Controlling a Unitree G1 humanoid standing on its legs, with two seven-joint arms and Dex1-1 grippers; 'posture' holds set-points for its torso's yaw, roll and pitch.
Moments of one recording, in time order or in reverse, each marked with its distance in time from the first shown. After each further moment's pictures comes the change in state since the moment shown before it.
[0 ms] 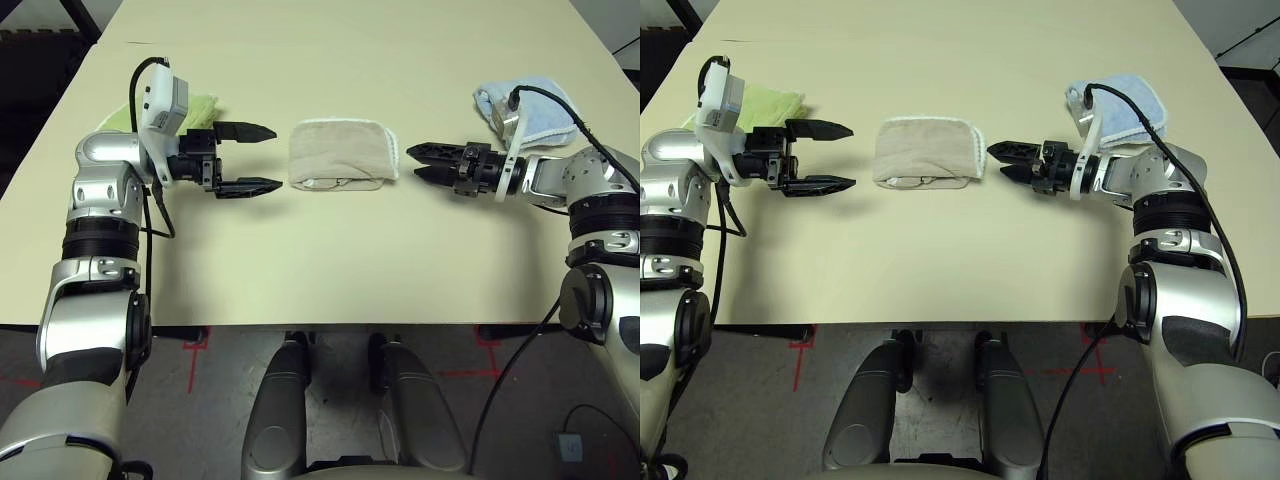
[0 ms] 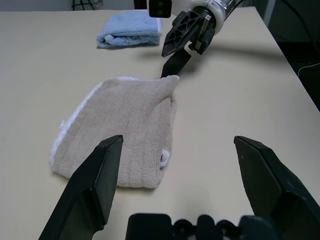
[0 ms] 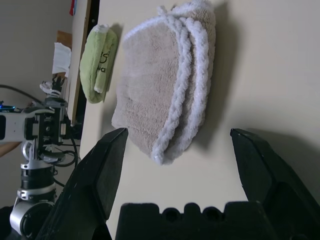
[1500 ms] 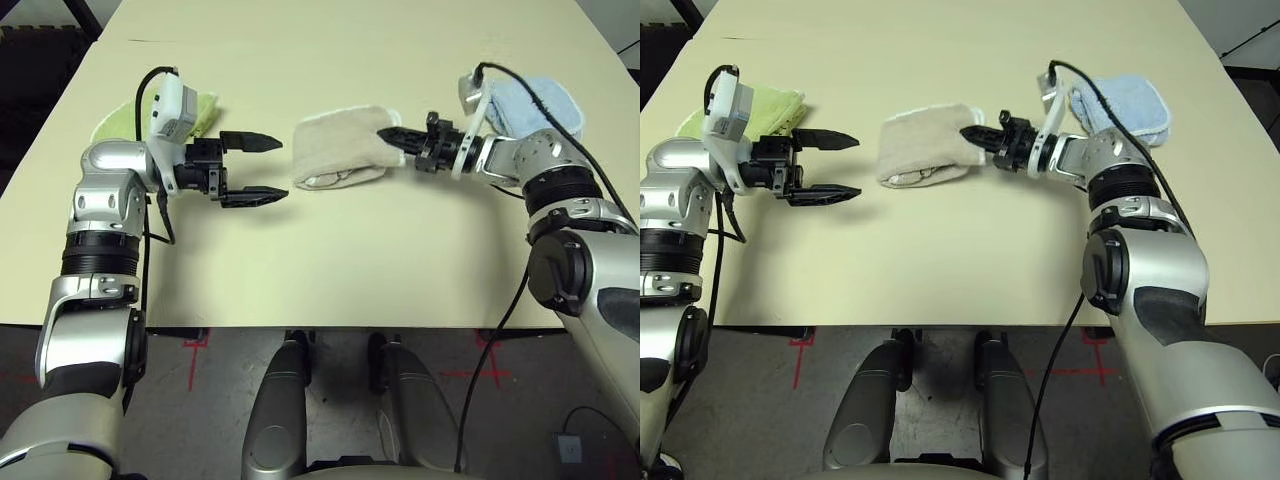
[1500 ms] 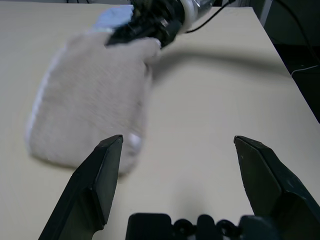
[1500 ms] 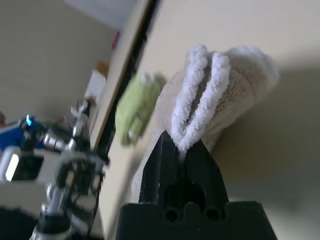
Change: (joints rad) left arm 0.034 -0.008 -0.037 -0.089 -0.020 0.071 0.037; right arm -0.191 0.116 -0.137 0.202 0.002 -0.363 -0.044
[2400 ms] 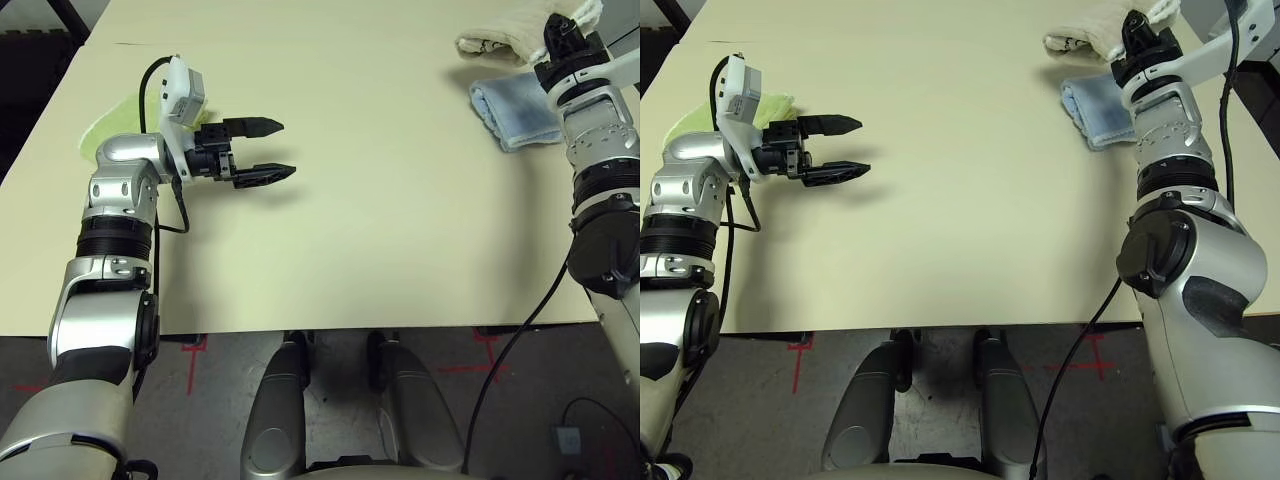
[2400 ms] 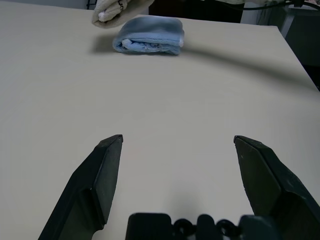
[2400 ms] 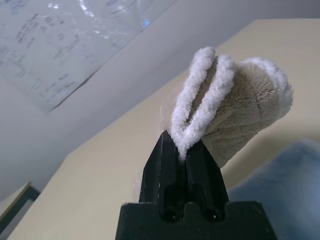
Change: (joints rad) left arm -0.089 -0.040 0.000 0.154 0.000 -0.019 0.096; right arm -0.009 -0.125 -0.189 0.161 0.023 -0.833 -0.421
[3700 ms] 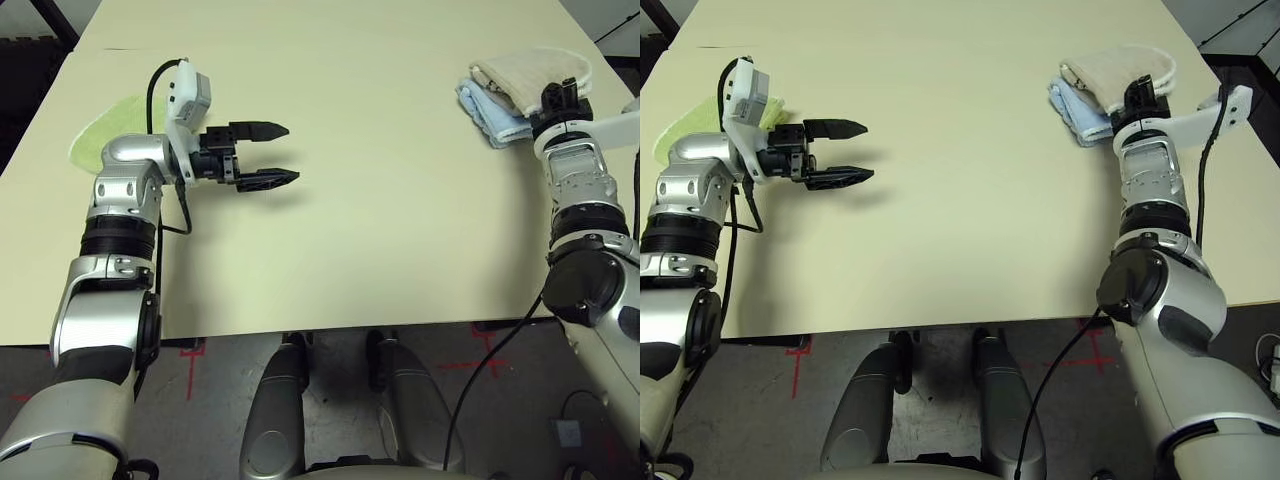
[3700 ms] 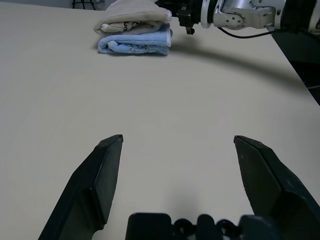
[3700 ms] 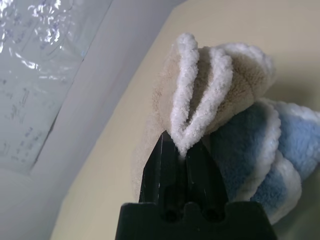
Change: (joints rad) left arm -0.022 -0.015 -0.022 0.039 0.005 -0.016 -0.024; right arm 0.222 0.143 -0.154 -0.328 0.231 0.187 -0.270
